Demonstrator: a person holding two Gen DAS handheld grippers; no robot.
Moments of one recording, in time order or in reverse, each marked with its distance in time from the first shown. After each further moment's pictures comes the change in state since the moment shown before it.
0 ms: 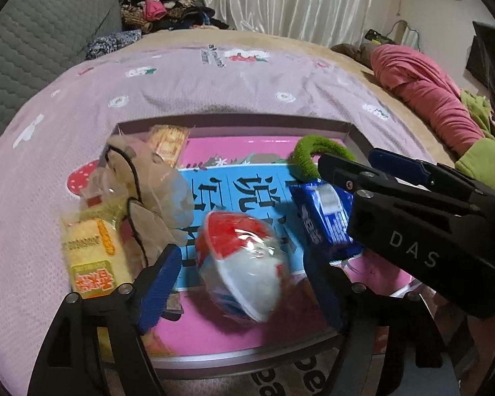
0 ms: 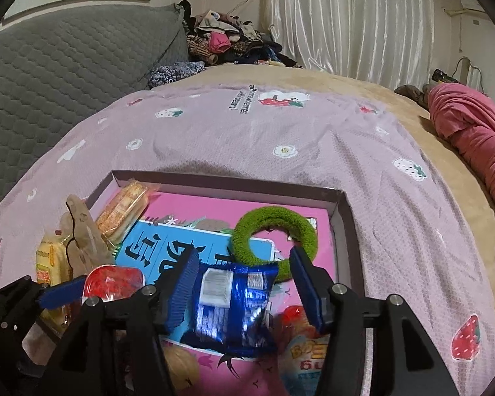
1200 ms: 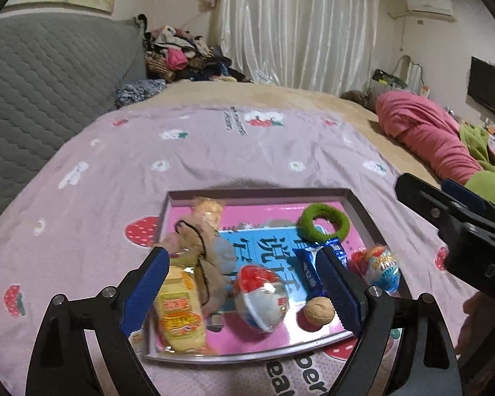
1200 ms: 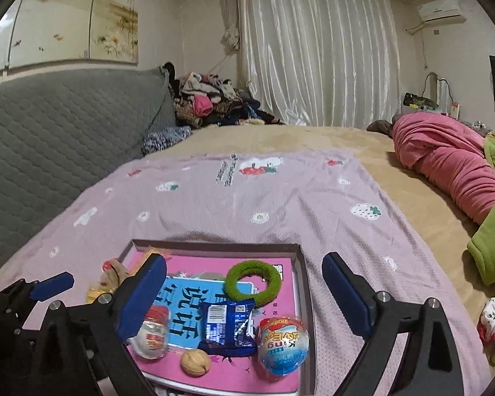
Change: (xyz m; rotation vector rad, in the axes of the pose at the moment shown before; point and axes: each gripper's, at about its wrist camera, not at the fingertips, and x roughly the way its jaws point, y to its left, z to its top) left arm -0.089 0.007 0.015 -0.019 -0.222 0.082; right arm -0.108 -0.013 0.010 0.096 -0.262 -0.032
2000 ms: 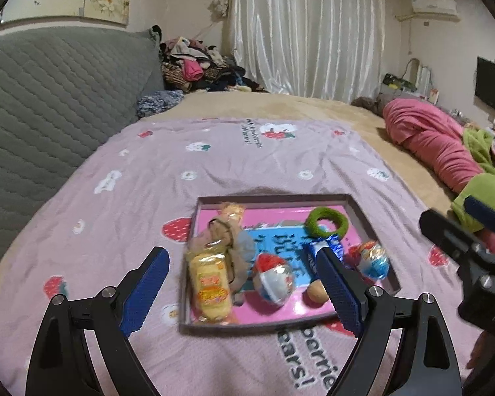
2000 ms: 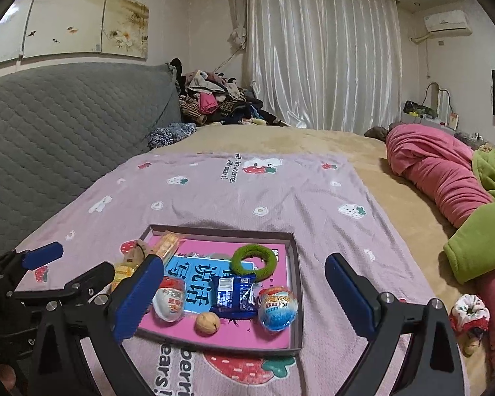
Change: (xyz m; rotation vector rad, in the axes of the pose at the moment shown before) left arm -0.072 0.006 0.000 0.008 -0.017 0.082; right arm -0.070 0.017 -0.002 -0.056 0.024 -0.020
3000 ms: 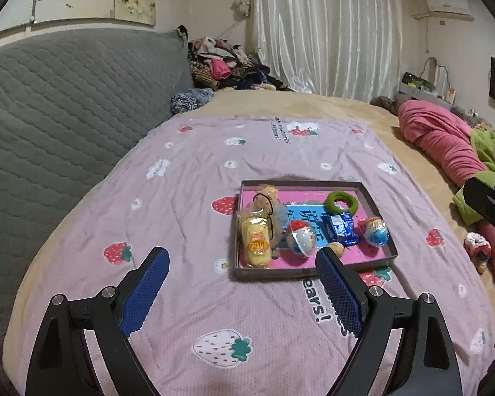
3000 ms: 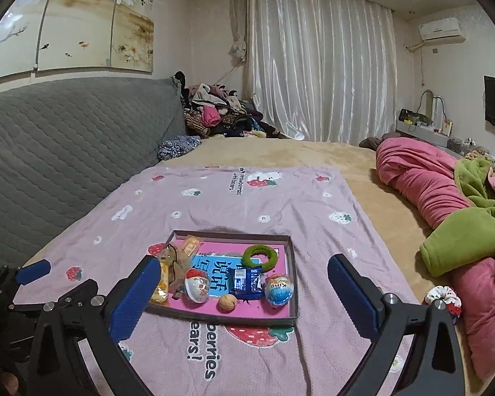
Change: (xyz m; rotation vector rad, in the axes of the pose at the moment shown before) left arm -0.116 0.032 -0.027 -0.028 0.010 0.095; right arm -0.109 0.019 0.007 0.002 -0.040 -0.002
